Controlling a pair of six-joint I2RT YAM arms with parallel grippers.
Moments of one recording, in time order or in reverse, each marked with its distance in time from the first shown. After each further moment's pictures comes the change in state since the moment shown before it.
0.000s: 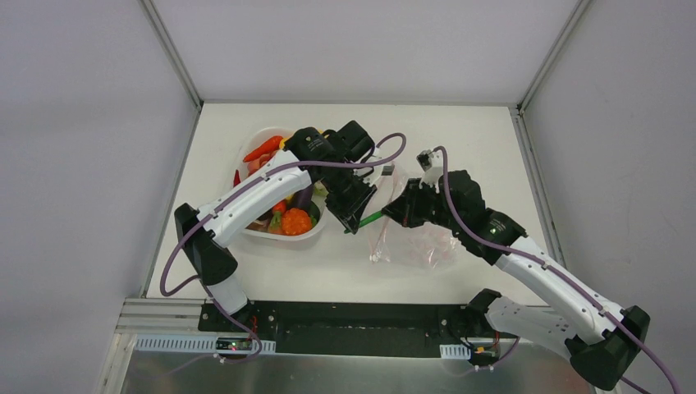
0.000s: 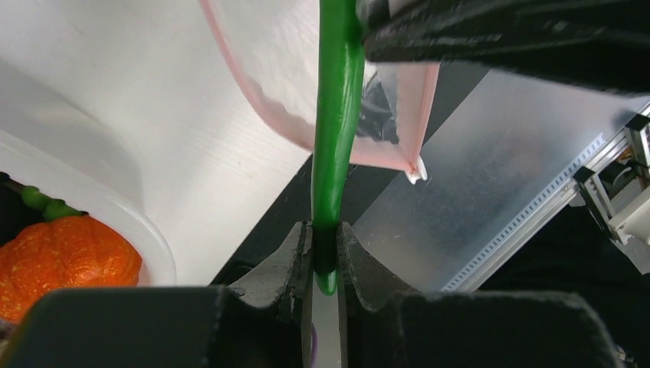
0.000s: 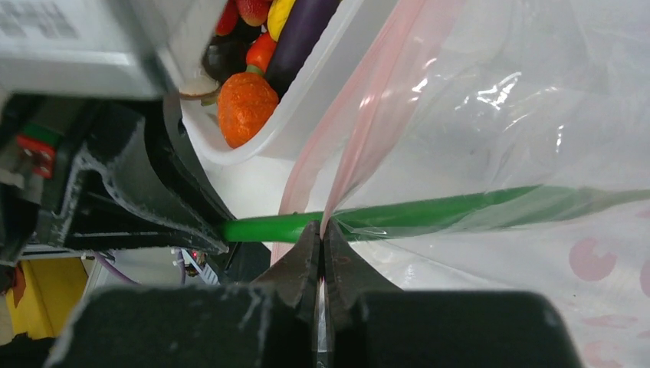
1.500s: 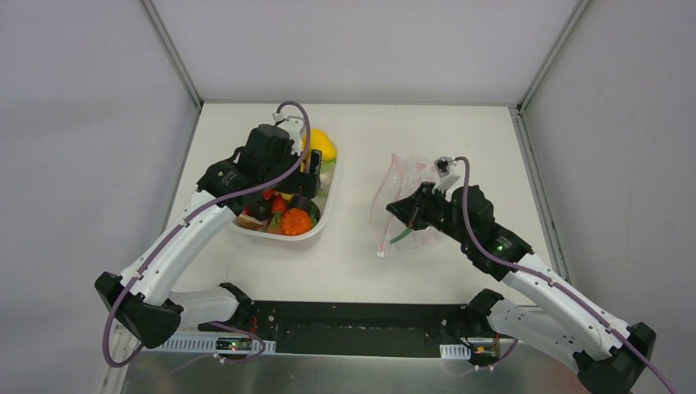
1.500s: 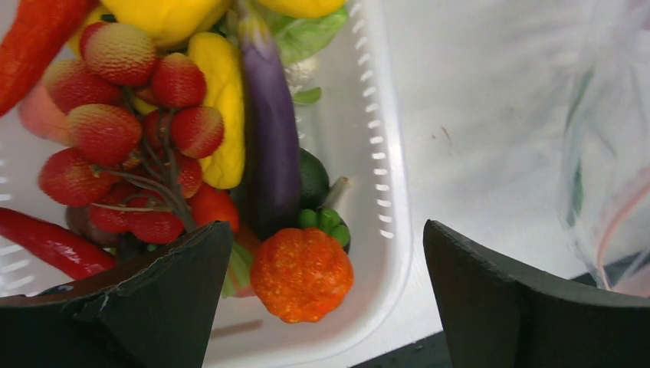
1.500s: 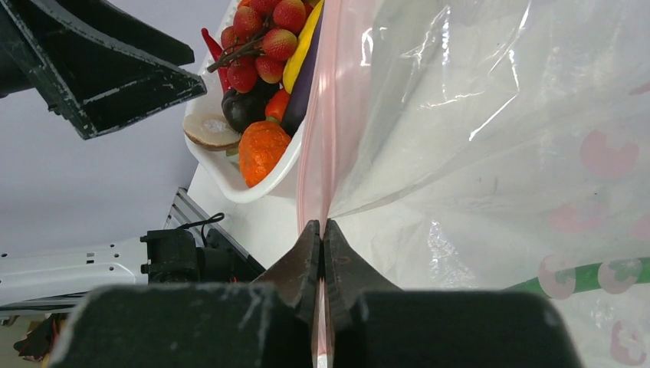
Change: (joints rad) left arm 0.278 -0.518 -0.506 0.525 -0.479 -0.128; right arm 0.009 -0.148 -0.161 0.174 0.091 0.113
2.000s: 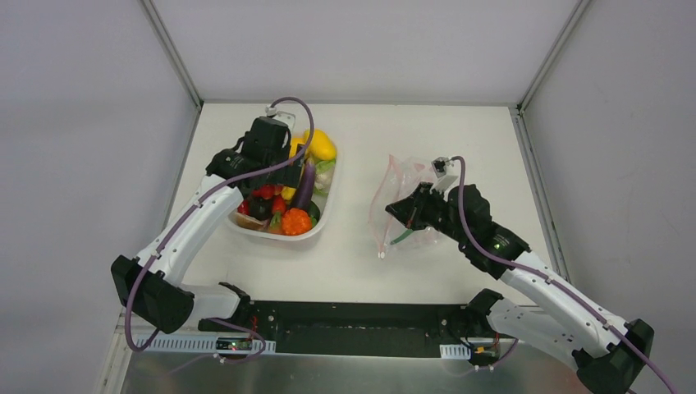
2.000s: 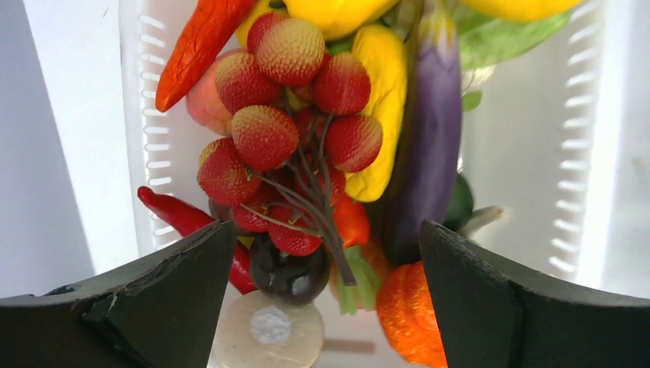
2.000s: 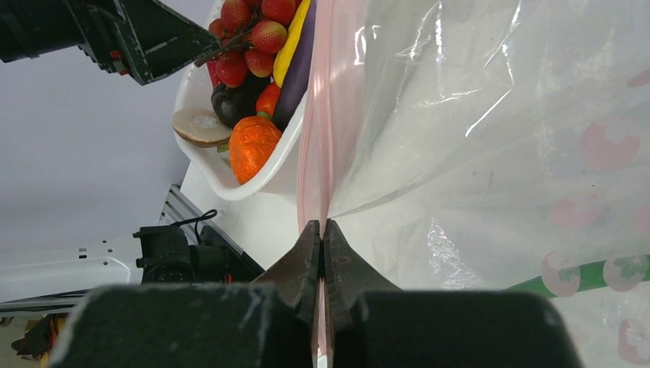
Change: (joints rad) left arm 0.130 0.111 0.018 -0.011 -0.223 0.155; right arm 0.000 0.022 0.000 -0.009 0.000 0.003
